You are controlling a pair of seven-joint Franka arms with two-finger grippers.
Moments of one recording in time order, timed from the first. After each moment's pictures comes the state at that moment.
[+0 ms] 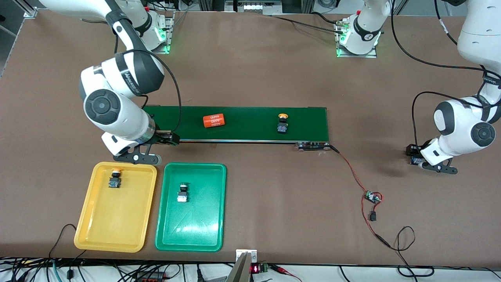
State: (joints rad) left arm 0.32 0.60 -0.03 -1.91 0.14 2.43 0.36; right arm 0.07 0.46 0.35 -1.46 -0.16 1.77 0.51
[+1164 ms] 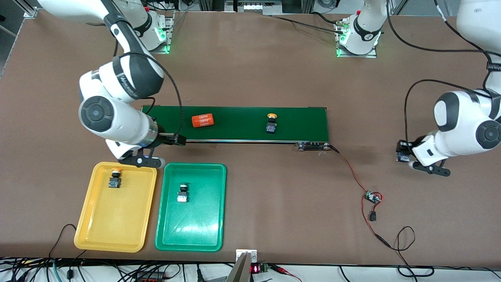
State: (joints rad) left arm 0.22 0.39 -0.19 -1.83 0.05 2.03 0.22; right arm 0.13 0.52 0.33 -1.42 -0.04 1.81 0.57
